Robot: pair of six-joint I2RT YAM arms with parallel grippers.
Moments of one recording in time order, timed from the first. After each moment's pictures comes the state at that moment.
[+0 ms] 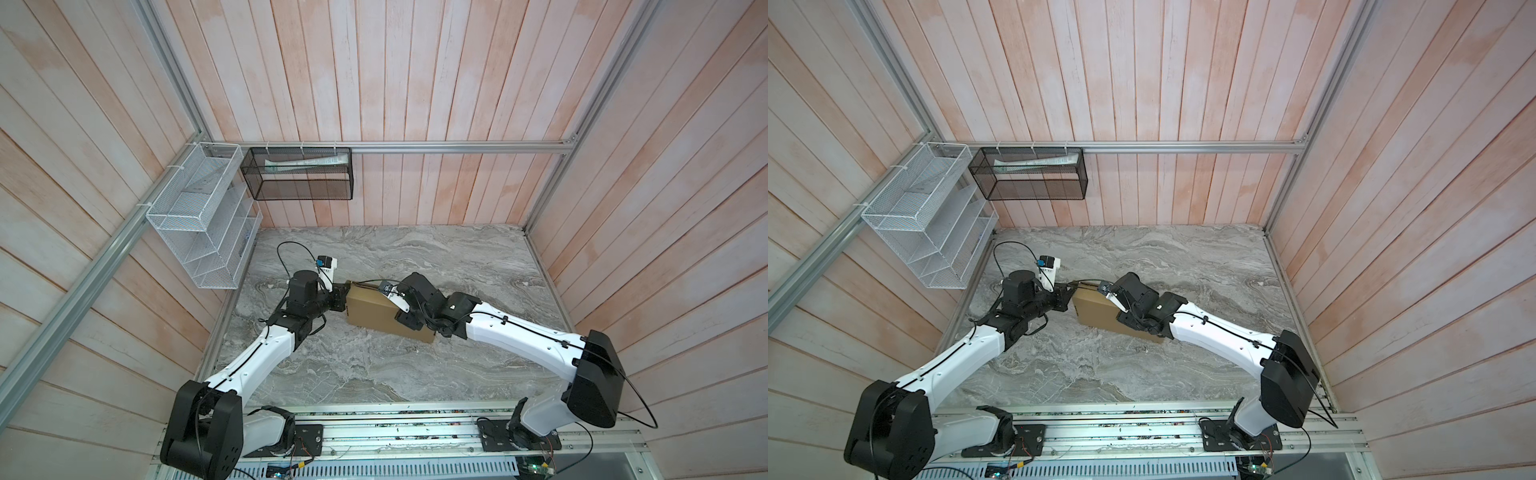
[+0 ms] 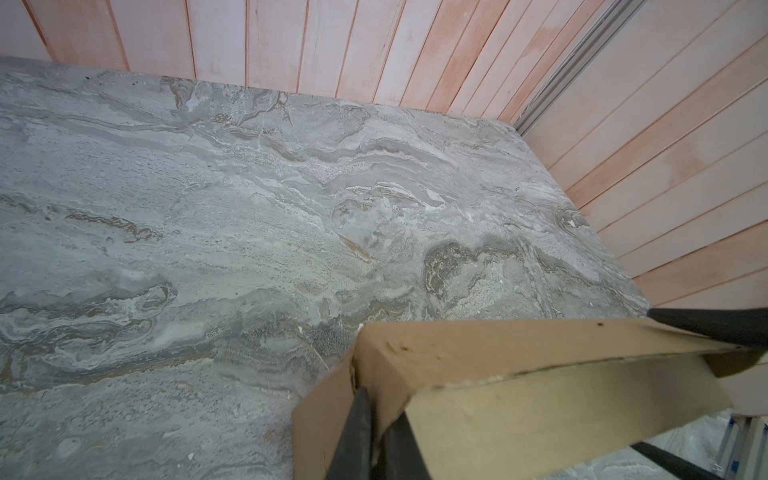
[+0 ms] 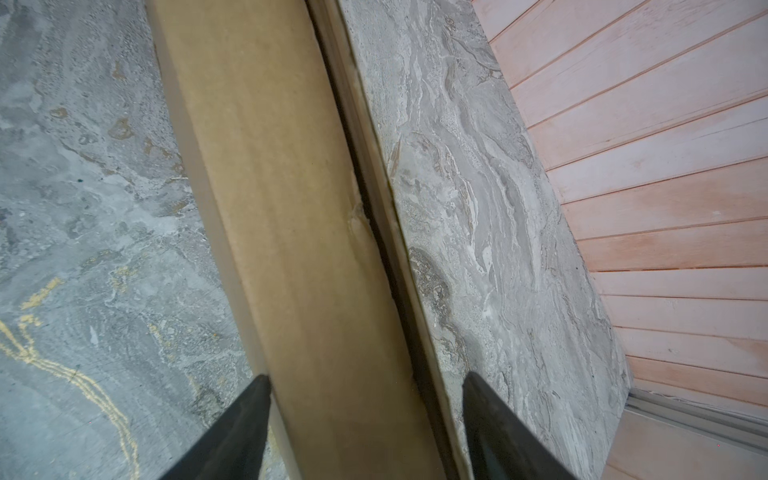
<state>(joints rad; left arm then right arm) -0.29 1.25 0.73 0.04 0.31 -0.26 0.95 1.53 1.23 -0.57 0.37 -0.32</state>
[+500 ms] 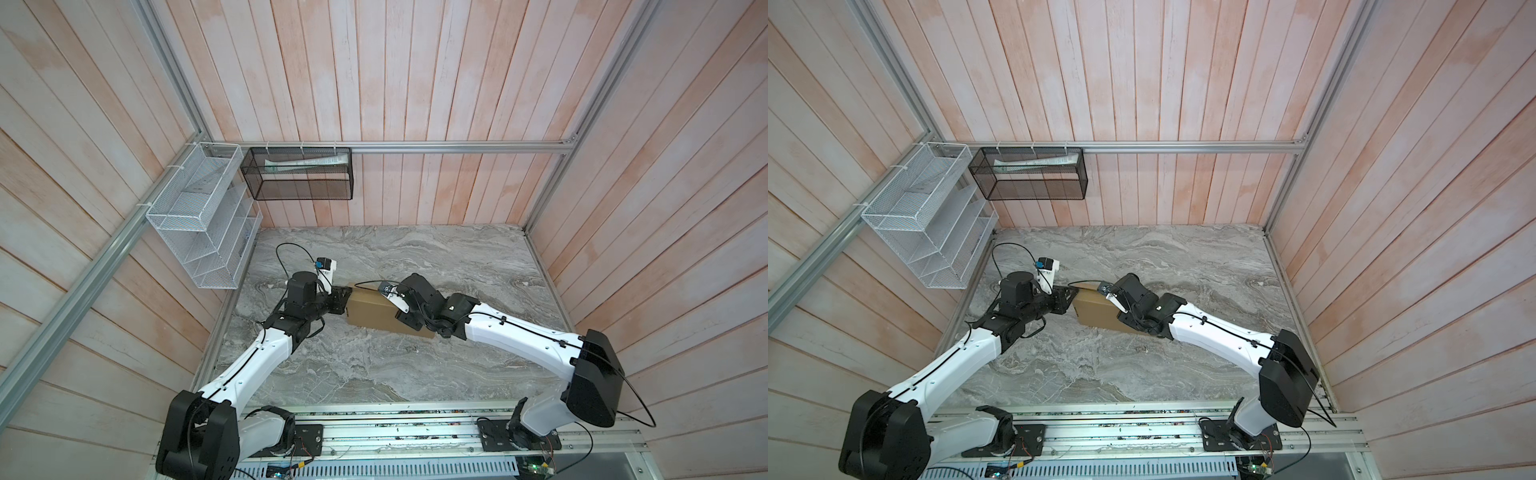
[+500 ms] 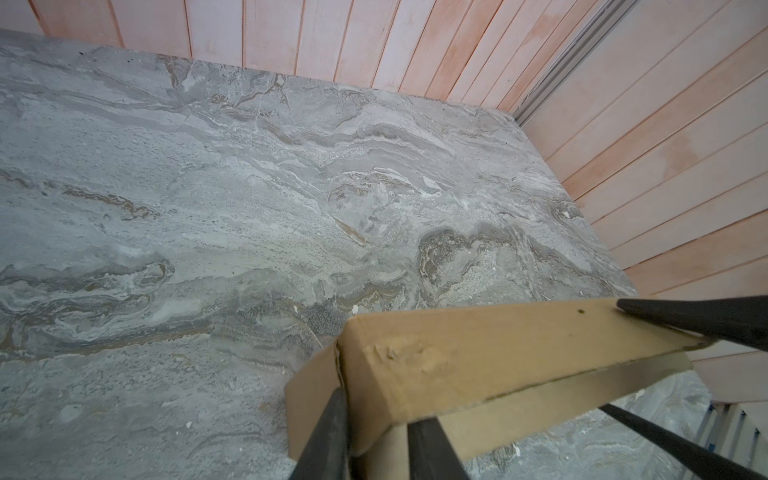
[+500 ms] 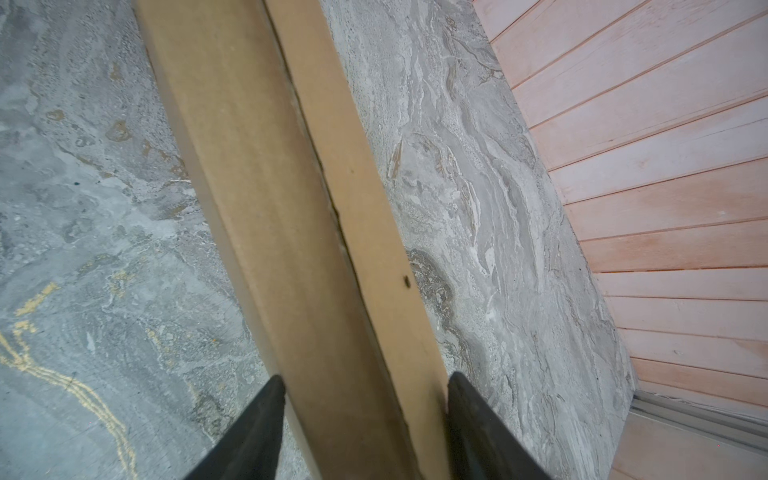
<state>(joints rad) -0.29 1.19 0.74 -0.07 0.32 -0.27 0.94 1.54 1.21 -0.54 0.37 -0.32</state>
